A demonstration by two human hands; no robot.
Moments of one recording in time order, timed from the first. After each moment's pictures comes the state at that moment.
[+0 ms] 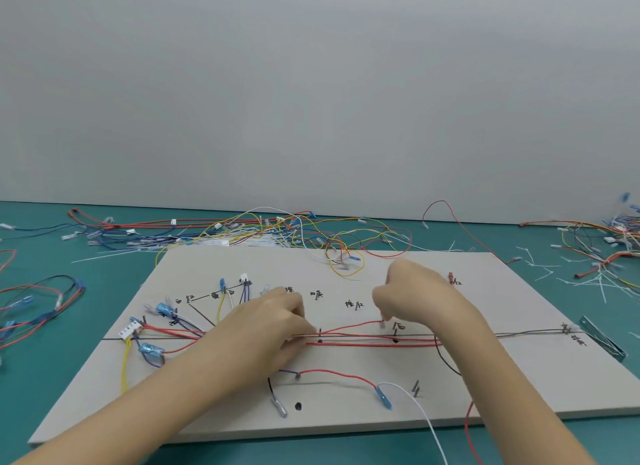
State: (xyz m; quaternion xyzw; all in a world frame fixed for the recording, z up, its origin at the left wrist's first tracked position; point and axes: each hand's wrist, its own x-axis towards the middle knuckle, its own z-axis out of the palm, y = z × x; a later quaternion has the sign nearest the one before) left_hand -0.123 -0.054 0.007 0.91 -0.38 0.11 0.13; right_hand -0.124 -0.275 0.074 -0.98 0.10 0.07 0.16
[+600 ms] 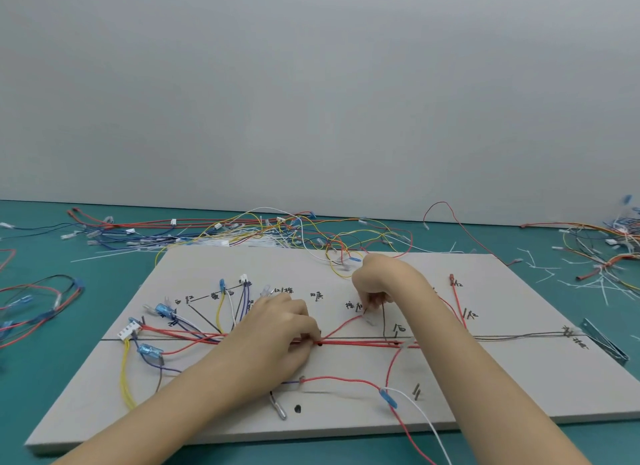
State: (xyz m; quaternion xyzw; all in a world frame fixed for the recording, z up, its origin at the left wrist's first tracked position) left_hand -0.122 -0.065 -0.007 0.90 -0.35 0.12 0.20; right_hand -0.054 -0.258 0.057 -0.97 0.10 0.20 0.09
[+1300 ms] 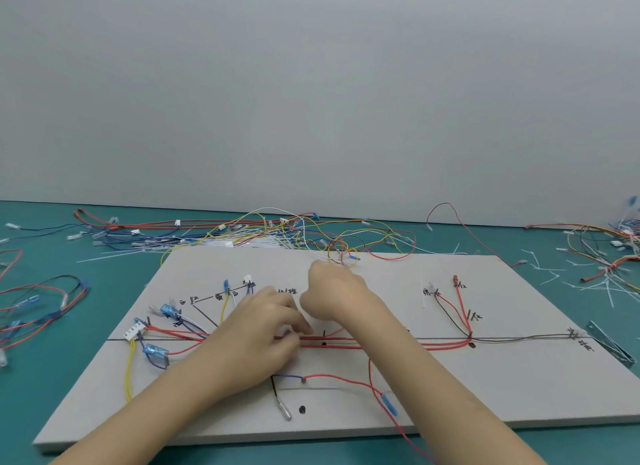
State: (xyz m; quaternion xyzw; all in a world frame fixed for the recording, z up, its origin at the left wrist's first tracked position) left_hand -0.121 -0.050 0.003 0.91 -0.32 0.08 0.26; right_hand -0.085 -0.190 0.048 -0.99 -0.02 0.06 0.10
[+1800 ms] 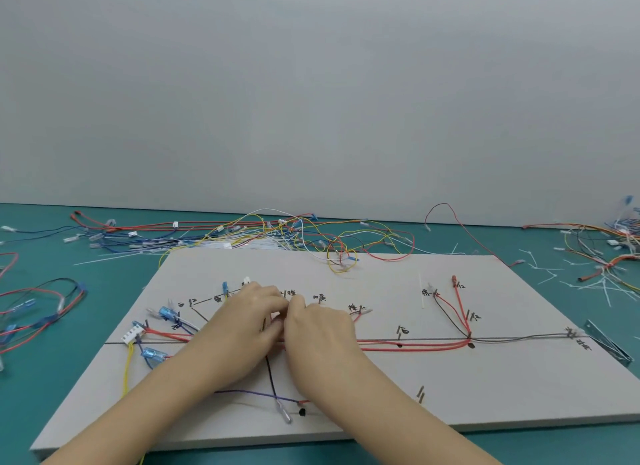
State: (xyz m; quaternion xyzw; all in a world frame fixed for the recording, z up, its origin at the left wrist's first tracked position) left_hand -0.107 -0.037 -0.002 0.91 -0.29 0.11 0.27; right_hand -0.147 -0.170 0.029 -0.99 -0.15 -0.04 -0.01
